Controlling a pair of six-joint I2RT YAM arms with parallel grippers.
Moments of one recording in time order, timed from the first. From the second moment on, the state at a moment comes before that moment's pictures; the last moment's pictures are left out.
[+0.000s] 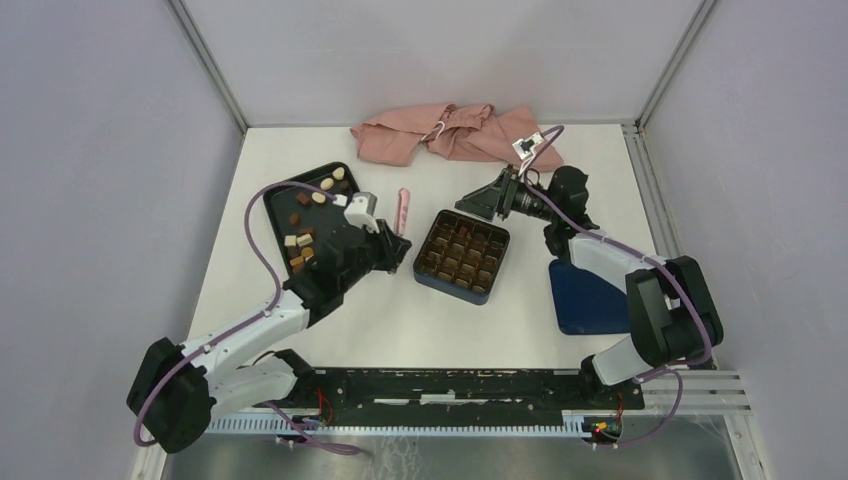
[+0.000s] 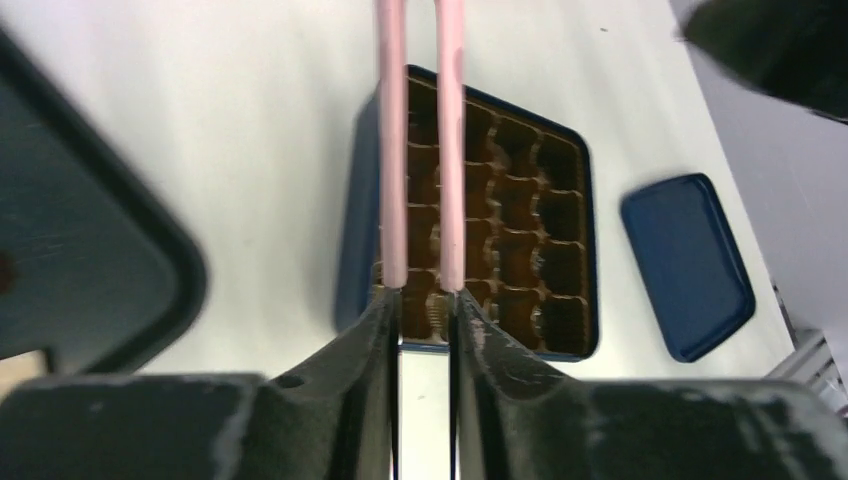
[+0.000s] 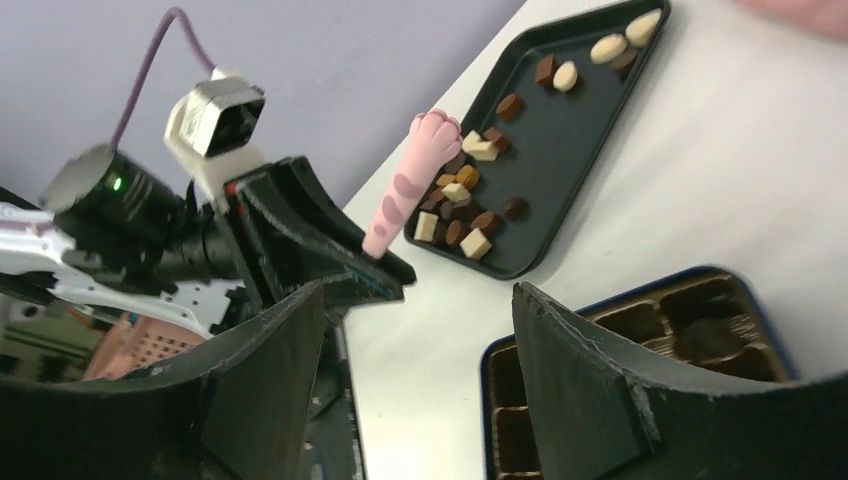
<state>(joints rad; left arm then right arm) -0.71 1.06 0.57 0.14 -0.13 -0.58 0.32 1.52 0.79 0.75 -0.87 0.79</state>
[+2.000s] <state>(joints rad) 0.09 1.71 1.26 -0.69 0.16 -0.29 0.23 1.55 0.86 0.58 -0.97 0.41</state>
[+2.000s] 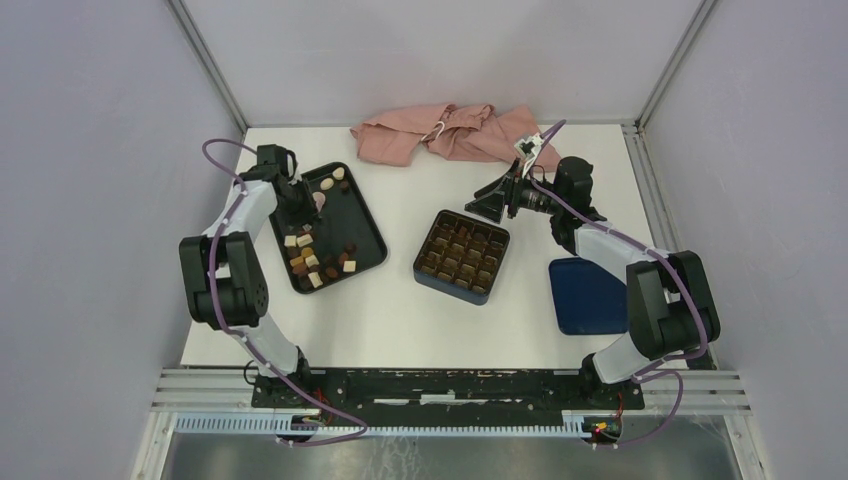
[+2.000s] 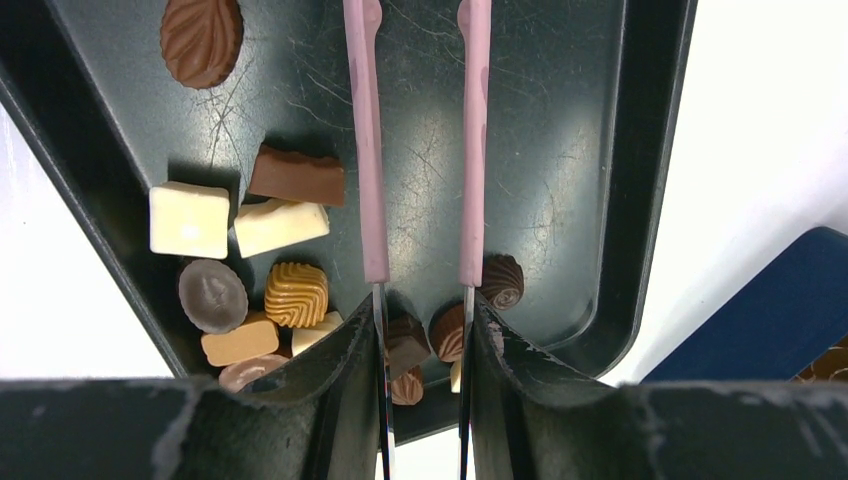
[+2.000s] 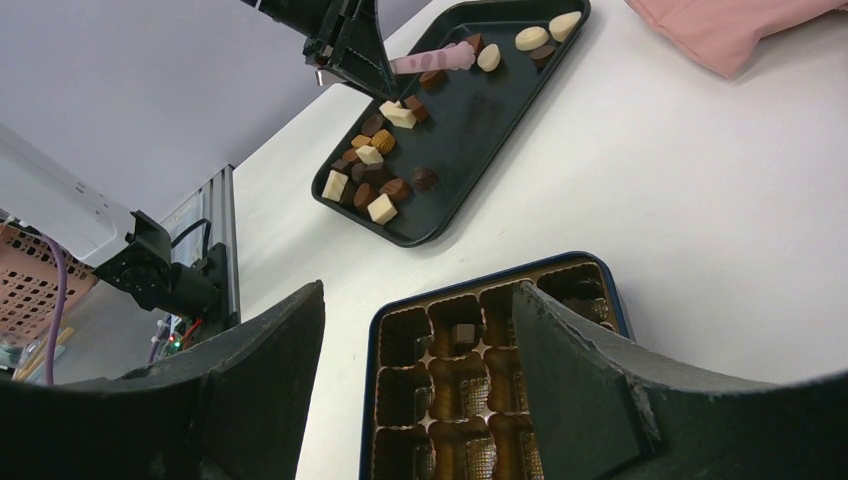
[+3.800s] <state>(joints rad) 0.08 1.94 1.50 -0.78 0.13 -0.29 0.23 1.55 0.86 0.58 -0.97 0.42</state>
